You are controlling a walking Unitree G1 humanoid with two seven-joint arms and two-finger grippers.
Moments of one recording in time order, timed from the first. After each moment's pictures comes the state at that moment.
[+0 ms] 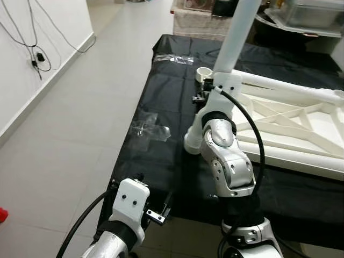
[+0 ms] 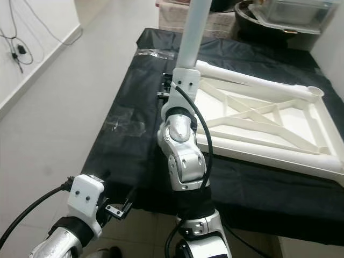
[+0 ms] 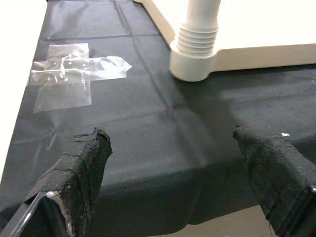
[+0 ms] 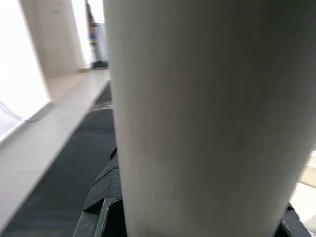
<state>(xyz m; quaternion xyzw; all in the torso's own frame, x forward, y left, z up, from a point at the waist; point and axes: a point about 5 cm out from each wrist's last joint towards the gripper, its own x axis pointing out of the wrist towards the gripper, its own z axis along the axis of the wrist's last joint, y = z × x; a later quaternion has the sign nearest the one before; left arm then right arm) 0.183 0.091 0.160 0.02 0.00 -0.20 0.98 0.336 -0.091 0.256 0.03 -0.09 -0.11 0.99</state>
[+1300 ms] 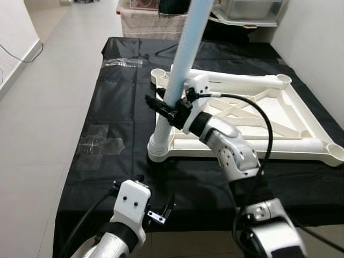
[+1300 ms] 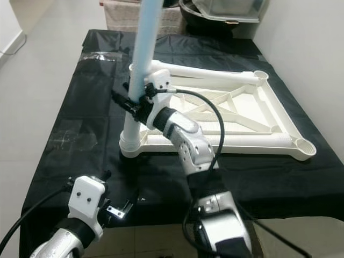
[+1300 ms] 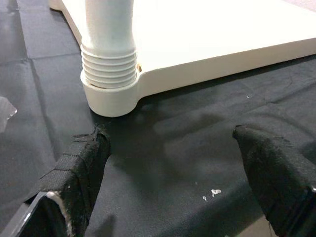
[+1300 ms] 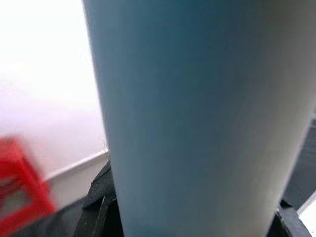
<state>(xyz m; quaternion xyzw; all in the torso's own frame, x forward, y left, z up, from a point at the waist) 0.181 0.089 0.156 0.01 0.01 -0.20 0.98 0.355 -0.053 0.250 0.01 -0.06 0.51 0.86</state>
